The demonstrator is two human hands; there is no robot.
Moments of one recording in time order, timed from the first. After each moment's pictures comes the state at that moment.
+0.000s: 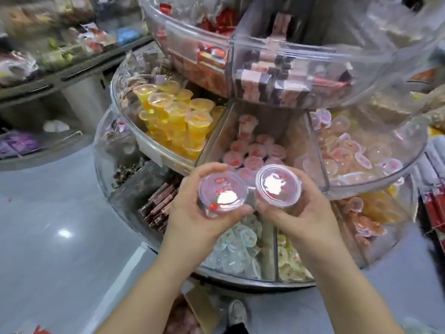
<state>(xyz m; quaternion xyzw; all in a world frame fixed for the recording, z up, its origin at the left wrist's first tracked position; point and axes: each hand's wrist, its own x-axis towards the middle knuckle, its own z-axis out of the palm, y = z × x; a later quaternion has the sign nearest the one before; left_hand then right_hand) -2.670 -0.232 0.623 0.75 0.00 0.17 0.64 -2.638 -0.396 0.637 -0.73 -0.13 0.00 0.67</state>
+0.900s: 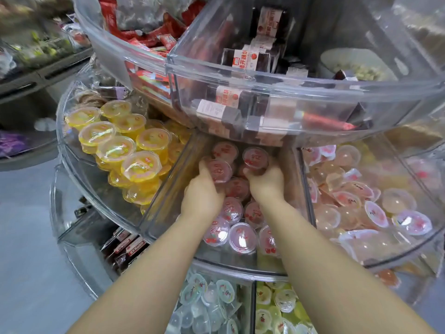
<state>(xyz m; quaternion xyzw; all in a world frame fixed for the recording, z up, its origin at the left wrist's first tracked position) -2.435 -0.278 0.563 0.92 0.19 0.04 0.34 -2.372 -0.390 0.551 -0.84 0.11 -0.02 0.54</state>
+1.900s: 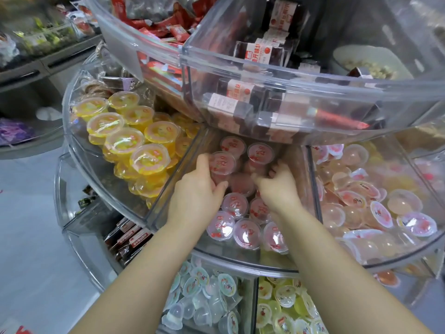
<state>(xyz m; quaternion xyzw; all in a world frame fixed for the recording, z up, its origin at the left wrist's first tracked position) -2.470 -0.261 0.592 0.93 0.10 0.13 0.33 -2.405 -0.396 0.583 -0.80 0.09 0.06 0.59</state>
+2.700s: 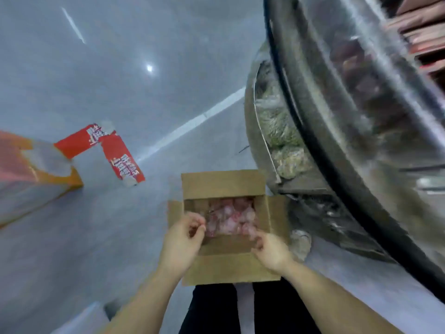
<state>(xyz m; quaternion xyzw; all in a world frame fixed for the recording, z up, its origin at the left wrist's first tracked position) -2.879 -0.087 0.150 0.68 0.50 -0.05 0.54 -2.736 -0.230 0.140 -0.79 -0.21 0.57 0.09</state>
